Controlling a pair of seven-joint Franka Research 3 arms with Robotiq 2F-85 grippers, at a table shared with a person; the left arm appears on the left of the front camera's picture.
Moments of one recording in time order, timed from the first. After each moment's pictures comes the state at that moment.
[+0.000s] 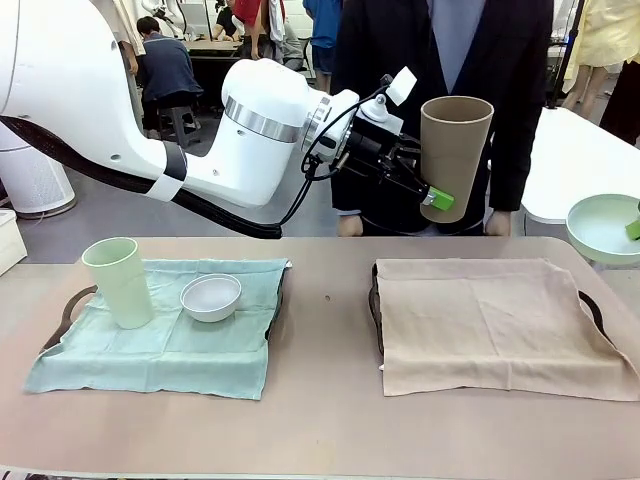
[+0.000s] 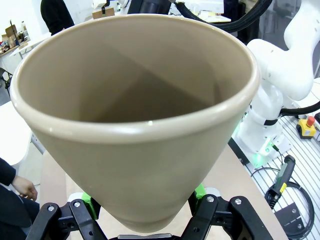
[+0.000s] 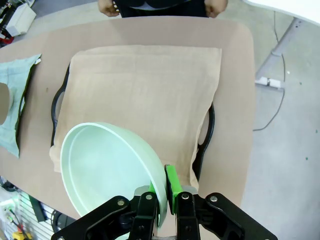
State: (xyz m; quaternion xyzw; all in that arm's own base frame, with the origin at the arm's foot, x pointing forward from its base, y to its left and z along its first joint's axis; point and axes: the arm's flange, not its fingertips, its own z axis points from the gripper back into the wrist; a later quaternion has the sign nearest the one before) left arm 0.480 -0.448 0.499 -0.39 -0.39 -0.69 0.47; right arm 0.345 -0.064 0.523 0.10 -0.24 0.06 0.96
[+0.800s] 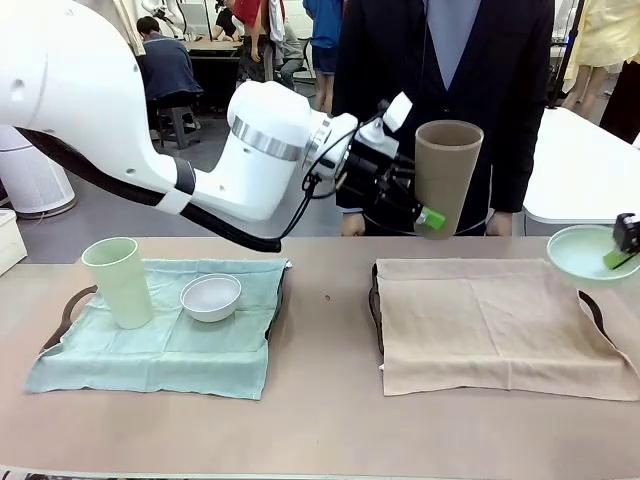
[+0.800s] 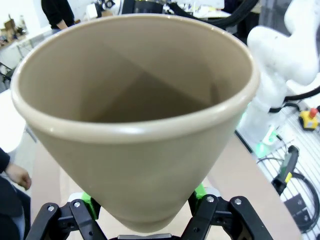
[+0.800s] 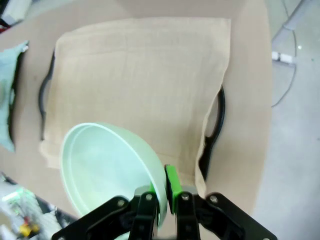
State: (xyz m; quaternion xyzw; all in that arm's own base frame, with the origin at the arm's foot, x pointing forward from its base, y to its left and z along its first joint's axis) left arm 0.501 -0.446 0.442 -0.39 -0.38 -0.69 0.48; right arm 0.389 -0.061 0.454 0.12 -0.15 0.04 0.98
